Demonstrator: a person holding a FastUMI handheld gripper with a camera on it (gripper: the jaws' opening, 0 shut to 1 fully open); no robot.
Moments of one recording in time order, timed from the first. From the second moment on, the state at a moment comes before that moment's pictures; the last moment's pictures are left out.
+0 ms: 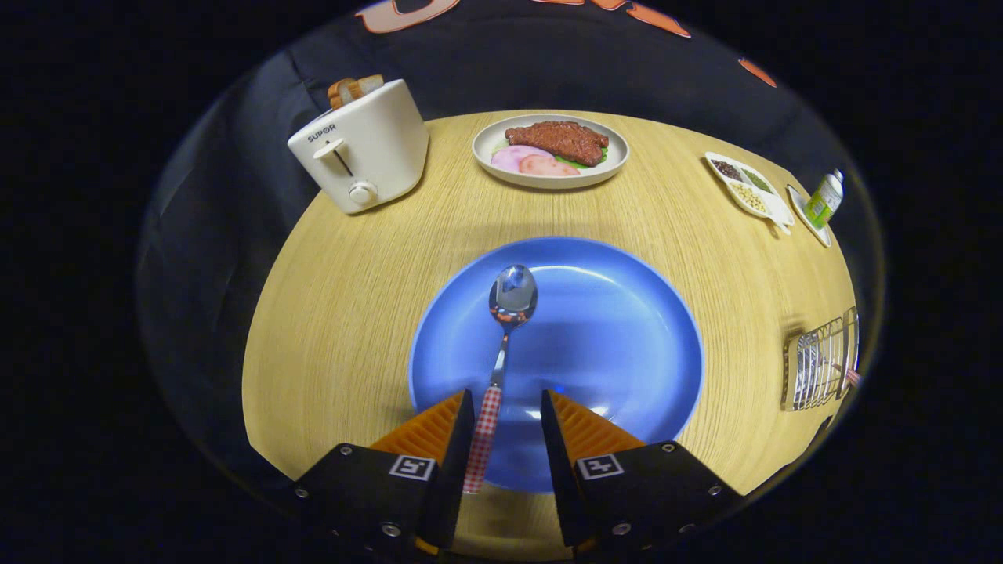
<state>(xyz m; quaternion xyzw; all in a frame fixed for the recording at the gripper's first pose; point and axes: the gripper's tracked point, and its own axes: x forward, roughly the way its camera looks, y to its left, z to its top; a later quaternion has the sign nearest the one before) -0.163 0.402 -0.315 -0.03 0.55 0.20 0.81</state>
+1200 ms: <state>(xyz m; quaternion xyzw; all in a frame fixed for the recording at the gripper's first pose) -0.131 0.265 -0.236 0.00 0.52 0.16 0.84</state>
